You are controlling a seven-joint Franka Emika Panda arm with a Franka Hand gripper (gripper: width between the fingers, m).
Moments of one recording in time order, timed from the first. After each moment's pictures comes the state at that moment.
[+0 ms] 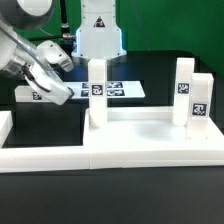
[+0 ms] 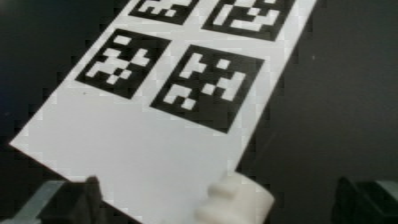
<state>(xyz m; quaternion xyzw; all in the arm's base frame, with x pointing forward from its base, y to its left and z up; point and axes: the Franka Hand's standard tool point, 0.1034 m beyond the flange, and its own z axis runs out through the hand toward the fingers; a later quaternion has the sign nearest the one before) 0.378 -0.122 0.024 -0.73 0.53 0.41 0.15</state>
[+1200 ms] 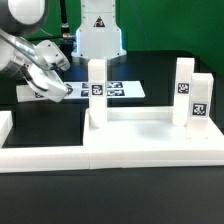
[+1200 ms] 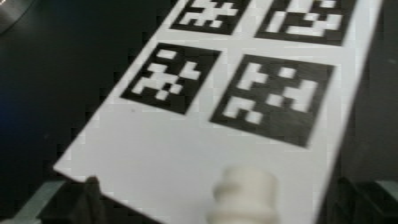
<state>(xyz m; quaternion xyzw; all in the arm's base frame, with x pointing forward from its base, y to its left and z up) 0.349 -0.131 0.025 -0.71 0.54 0.43 0.16</state>
